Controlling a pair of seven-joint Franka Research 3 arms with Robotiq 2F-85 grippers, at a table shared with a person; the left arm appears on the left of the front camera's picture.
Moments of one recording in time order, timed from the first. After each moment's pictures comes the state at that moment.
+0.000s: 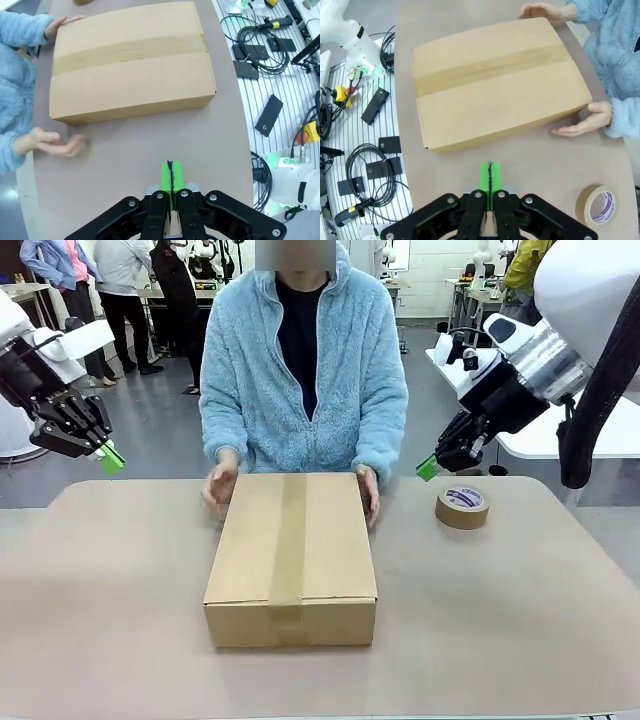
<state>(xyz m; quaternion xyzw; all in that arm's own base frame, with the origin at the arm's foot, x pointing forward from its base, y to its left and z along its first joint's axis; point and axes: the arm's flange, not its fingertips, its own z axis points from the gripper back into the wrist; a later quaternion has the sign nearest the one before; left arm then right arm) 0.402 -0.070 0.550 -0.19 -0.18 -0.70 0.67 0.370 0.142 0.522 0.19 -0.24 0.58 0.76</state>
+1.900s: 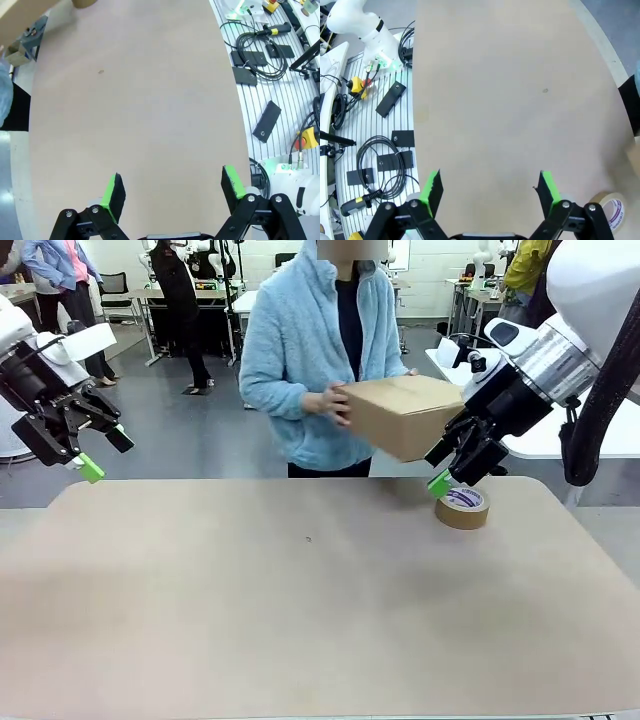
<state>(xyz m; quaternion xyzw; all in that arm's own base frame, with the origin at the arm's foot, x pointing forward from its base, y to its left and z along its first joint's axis) 0.405 -0.070 0.544 -0.21 -0.18 -0.69 0.67 0.371 0.137 0.518 0.22 -0.22 0.60 0.74</state>
